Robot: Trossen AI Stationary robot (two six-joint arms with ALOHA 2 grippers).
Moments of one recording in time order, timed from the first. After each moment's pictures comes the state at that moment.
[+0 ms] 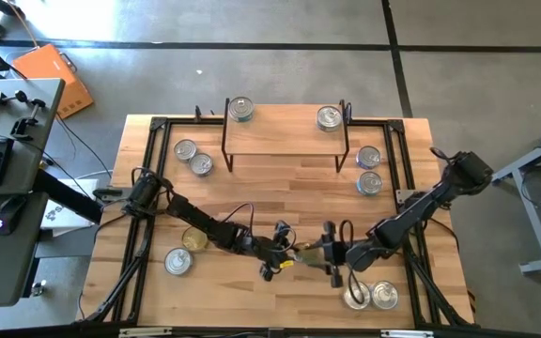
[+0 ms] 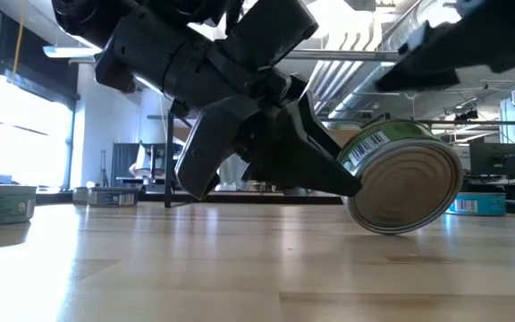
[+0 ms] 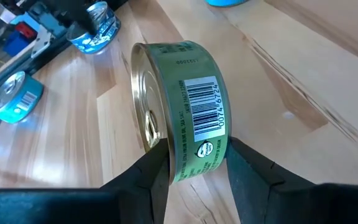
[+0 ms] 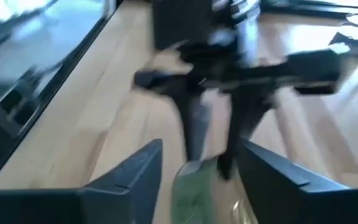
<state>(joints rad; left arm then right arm) -0.36 2.08 1.11 0.41 -0.27 0.39 0.64 1.49 0.65 0.29 0.48 0.23</state>
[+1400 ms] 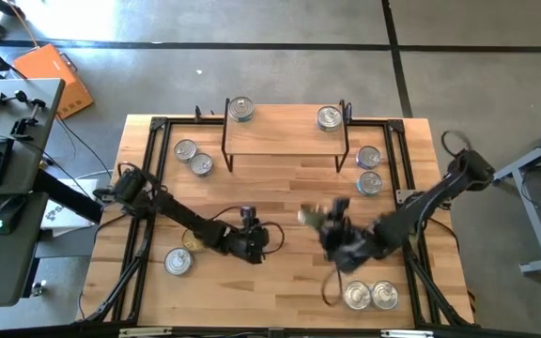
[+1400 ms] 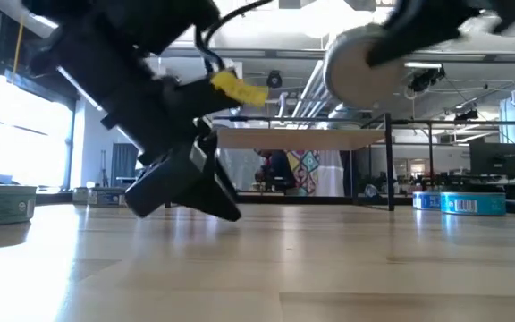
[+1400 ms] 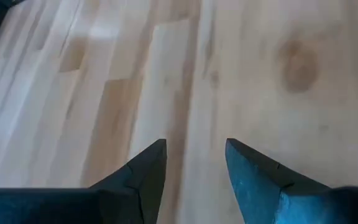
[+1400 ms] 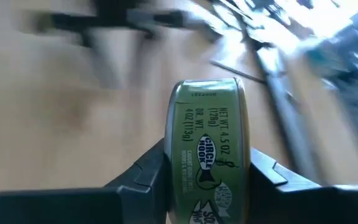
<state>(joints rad) -0.40 1.95 0.99 -0.02 -0.67 -0.15 0.57 1.47 1.04 -0.60 0.91 0.16</state>
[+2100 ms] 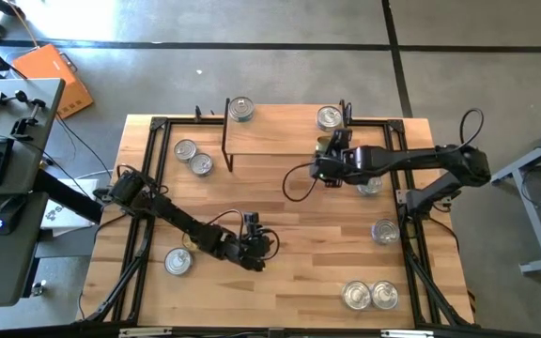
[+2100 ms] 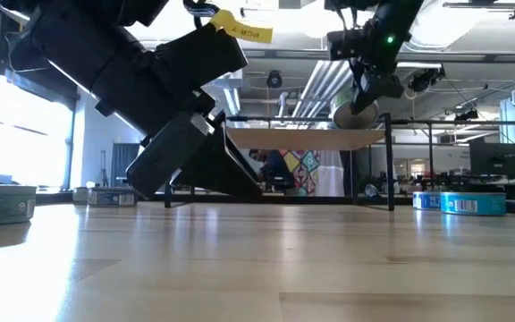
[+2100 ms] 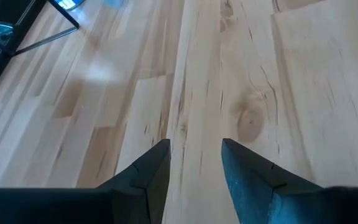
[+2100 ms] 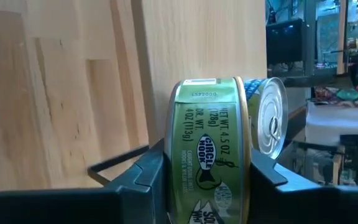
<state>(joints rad) -0.44 1.95 0.97 0.16 -0.69 -0.06 -0.08 1.47 1.19 -0.93 0.78 -0.20</state>
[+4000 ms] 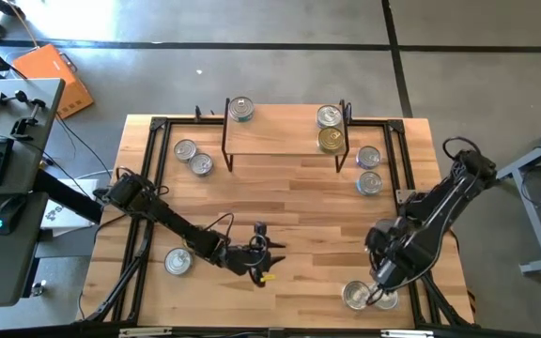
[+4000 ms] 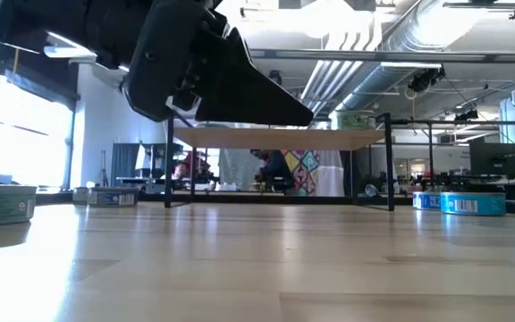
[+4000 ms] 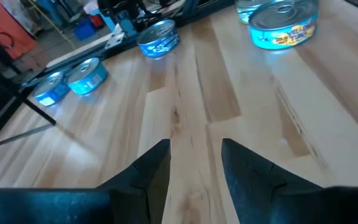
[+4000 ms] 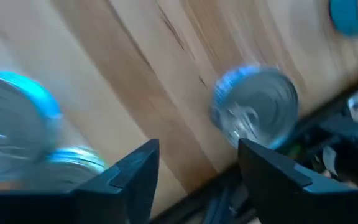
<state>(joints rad) -0.50 1.95 0.97 0.52 -0.60 0.15 0.88 1.45 1.07 -1.38 0.09 1.42</state>
